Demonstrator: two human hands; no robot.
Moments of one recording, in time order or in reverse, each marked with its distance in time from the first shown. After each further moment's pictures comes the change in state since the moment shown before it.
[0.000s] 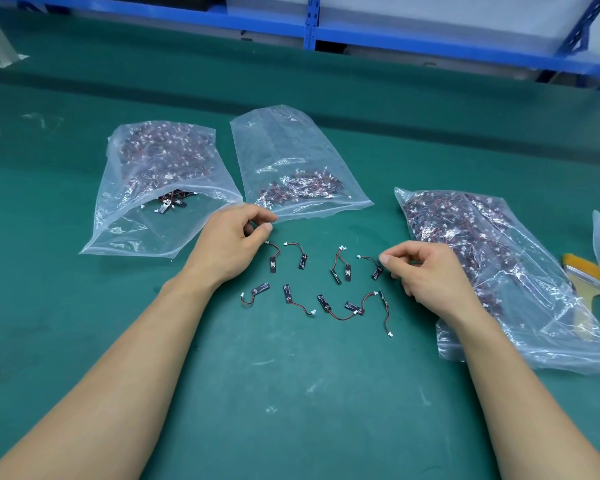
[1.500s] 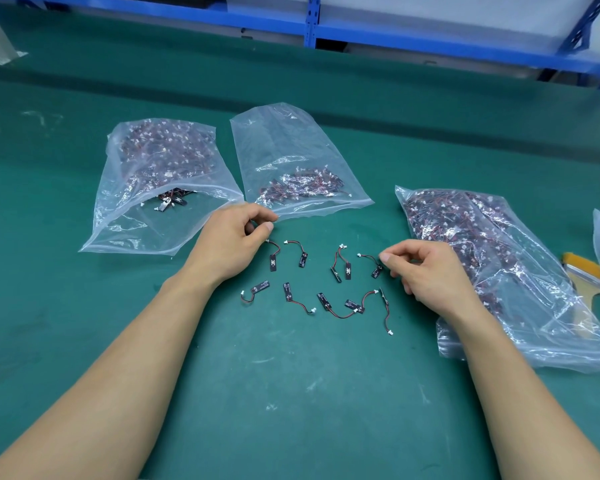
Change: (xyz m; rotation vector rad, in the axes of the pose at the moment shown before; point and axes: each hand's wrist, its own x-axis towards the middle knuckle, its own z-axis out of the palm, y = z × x) left_hand -0.001 0.002 0.000 0.017 -0.011 0.007; right_hand 0.000 0.000 0.000 0.000 0.002 0.010
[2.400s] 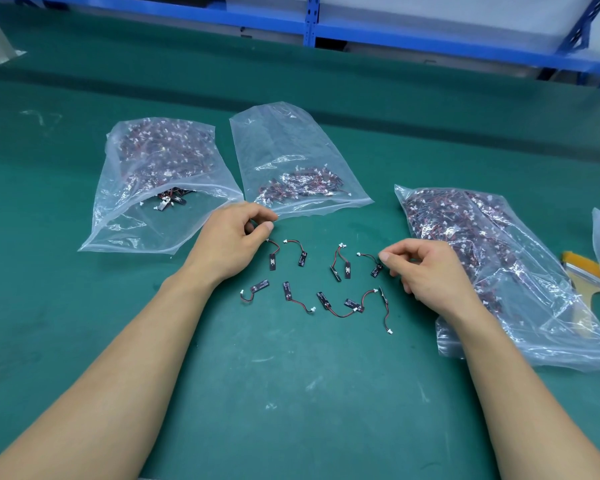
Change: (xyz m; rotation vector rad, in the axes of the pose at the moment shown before) left_hand 0.001 -0.002 0.001 0.003 -0.004 0.001; right_hand 0.001 0.001 0.000 -0.007 -0.005 -0.007
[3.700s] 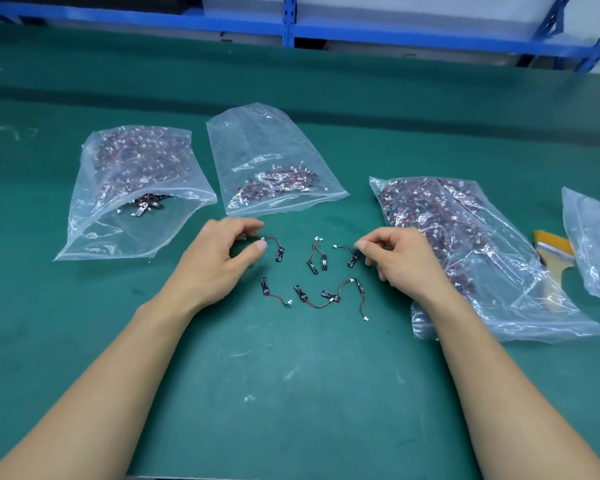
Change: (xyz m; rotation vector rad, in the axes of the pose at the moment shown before) left_hand -0.033 0.014 0.002 -0.024 -0.110 0.012; right_hand 0.001 -0.002 0.001 -0.027 0.000 -0.018
